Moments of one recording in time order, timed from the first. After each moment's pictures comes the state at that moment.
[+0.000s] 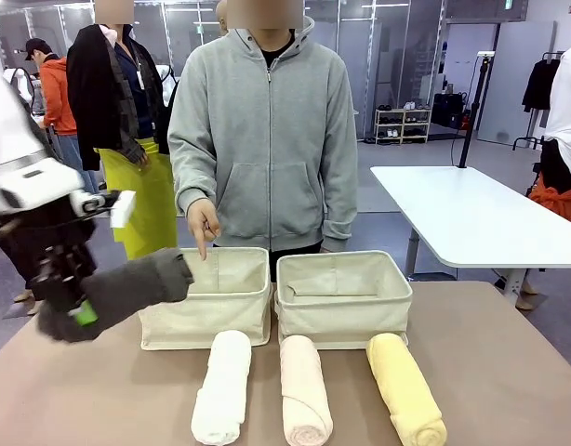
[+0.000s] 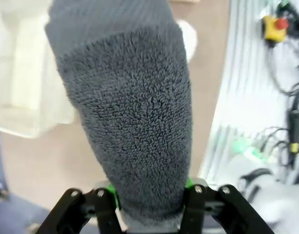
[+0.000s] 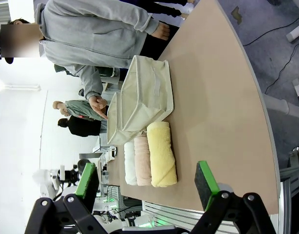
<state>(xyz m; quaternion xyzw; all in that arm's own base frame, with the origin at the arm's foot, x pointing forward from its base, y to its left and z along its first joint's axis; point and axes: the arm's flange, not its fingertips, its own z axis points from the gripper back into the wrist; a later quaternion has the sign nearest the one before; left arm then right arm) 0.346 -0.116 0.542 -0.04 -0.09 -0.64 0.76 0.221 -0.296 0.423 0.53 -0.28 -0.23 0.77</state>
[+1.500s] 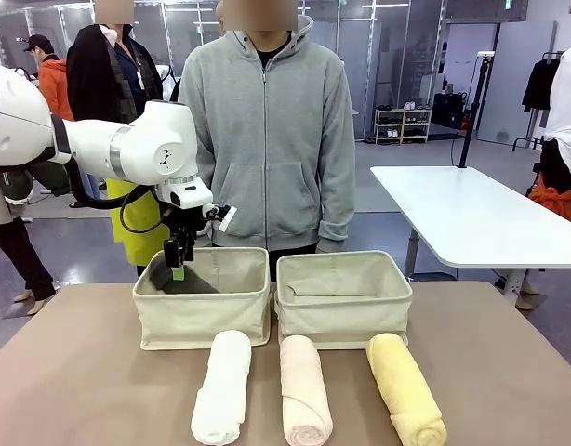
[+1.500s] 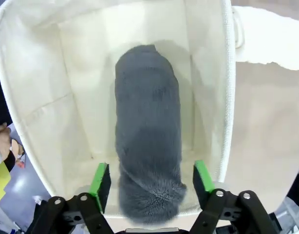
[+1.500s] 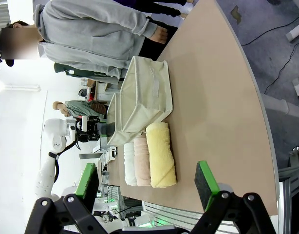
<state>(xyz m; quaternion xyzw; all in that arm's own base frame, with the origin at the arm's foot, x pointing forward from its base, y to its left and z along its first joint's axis) 0.603 -0.196 0.462 0.03 0.00 -0.73 0.68 0.221 -0.296 0.421 0.53 -0.28 -0.23 0.77</state>
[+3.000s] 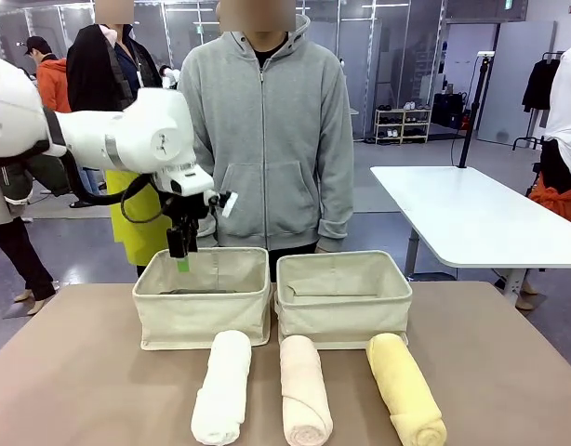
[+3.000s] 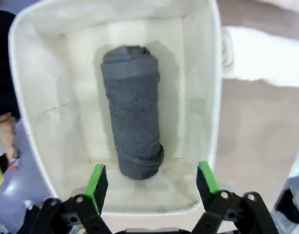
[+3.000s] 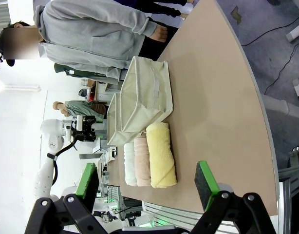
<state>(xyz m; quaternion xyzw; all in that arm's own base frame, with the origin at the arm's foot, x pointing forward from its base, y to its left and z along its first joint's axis) 0.597 -0.196 0.491 0.00 -0.03 -0.71 0.71 0.221 -0.296 0.422 0.53 -0.28 -0.23 0.77</state>
